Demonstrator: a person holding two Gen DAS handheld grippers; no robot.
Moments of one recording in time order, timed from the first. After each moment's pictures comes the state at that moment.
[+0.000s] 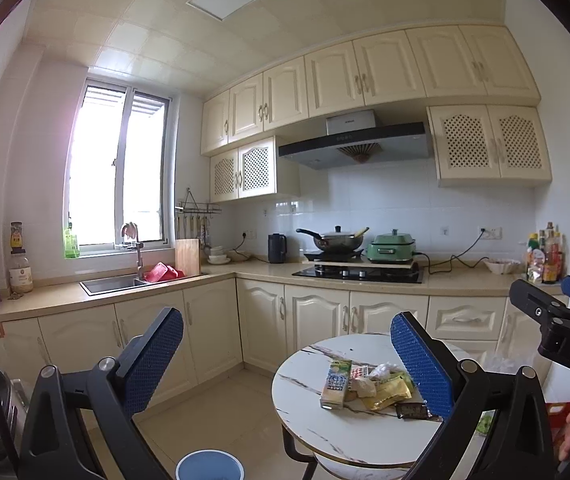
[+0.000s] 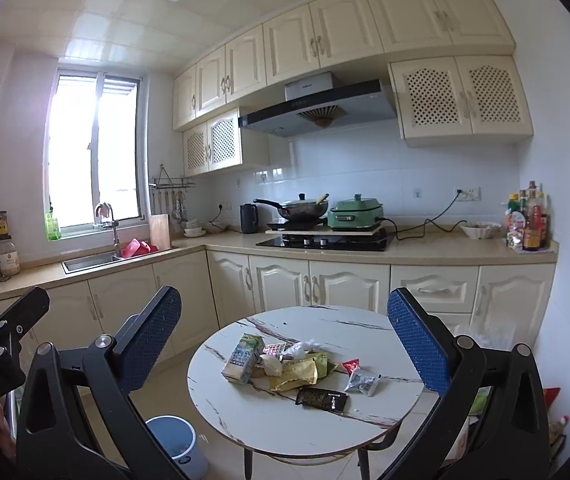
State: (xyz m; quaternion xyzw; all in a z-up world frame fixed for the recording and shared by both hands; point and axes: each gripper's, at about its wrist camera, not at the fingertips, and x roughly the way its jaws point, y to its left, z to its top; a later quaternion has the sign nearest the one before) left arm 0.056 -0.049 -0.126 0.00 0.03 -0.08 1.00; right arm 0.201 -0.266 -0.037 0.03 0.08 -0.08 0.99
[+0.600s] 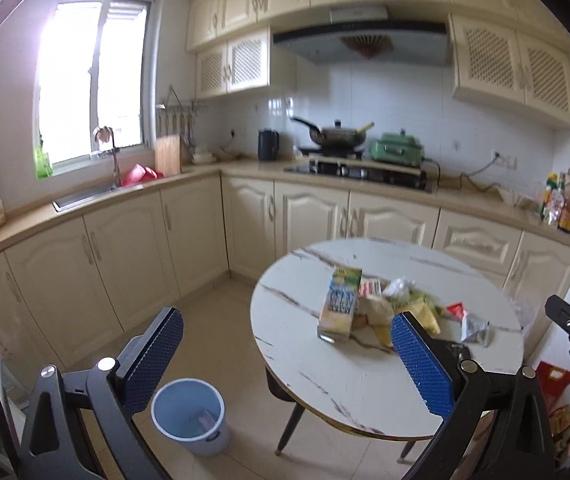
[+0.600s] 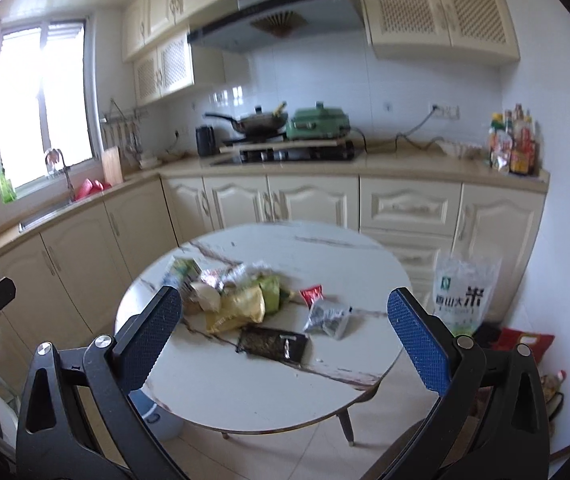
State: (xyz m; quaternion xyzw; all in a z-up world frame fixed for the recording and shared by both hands) left arm 0.269 -0.082 -0.147 0.01 0.22 -0.10 0.97; right arm 0.310 -0.350 -0.169 0.07 0.24 -0.14 0.96
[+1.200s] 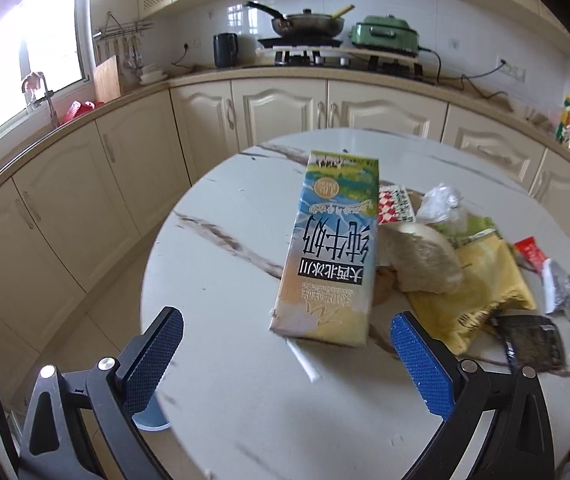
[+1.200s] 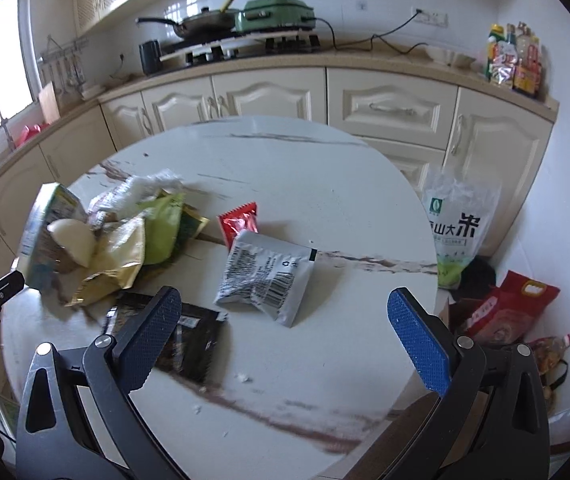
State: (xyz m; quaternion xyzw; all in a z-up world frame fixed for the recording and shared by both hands) left arm 0.530 -0.168 -0.213 0.07 0.37 -0.13 0.92; right arm 0.430 -0.439 -0.295 0.10 0.38 -0.18 0.90
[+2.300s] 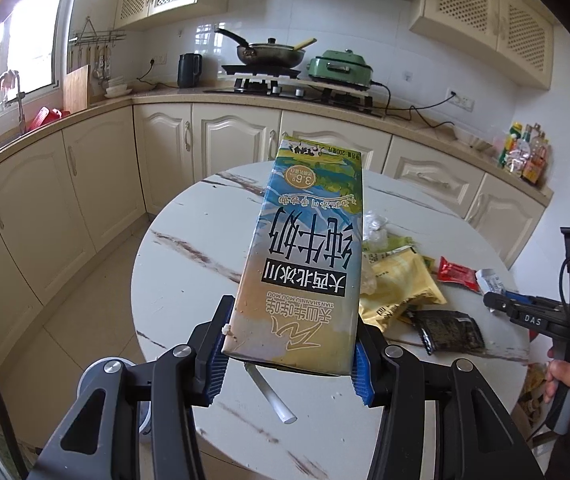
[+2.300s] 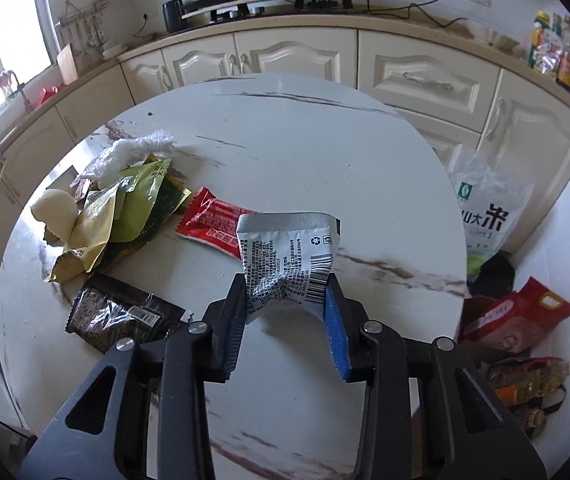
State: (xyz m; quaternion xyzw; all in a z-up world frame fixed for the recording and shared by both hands) left arm 0.511 -0.091 -0.178 0.02 0.33 -0.23 0.91; right arm 0.439 -0.467 -0.308 0.11 0.43 -0.11 0.89
